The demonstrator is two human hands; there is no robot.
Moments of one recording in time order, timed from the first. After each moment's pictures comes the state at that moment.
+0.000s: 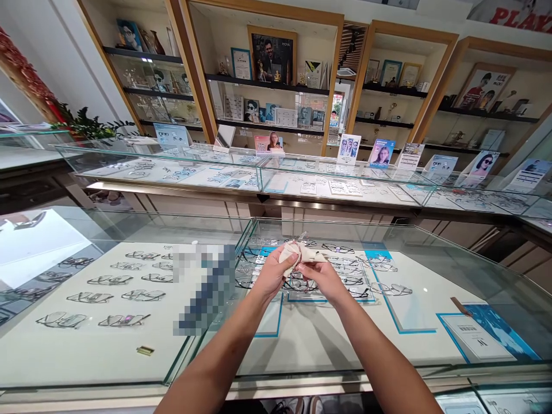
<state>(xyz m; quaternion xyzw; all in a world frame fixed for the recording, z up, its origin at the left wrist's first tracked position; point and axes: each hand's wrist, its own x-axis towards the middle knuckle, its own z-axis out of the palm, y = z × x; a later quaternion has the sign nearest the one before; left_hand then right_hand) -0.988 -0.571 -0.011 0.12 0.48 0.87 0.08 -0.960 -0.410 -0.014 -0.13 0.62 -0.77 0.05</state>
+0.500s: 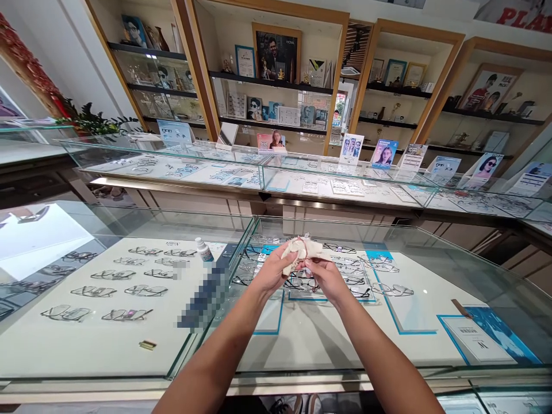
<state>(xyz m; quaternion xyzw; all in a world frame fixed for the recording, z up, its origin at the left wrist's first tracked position) -0.985 -0.577 -0.002 0.15 0.45 0.87 0.13 -0.964 -0.412 -0.024 -0.14 0.56 -0.82 0.04</state>
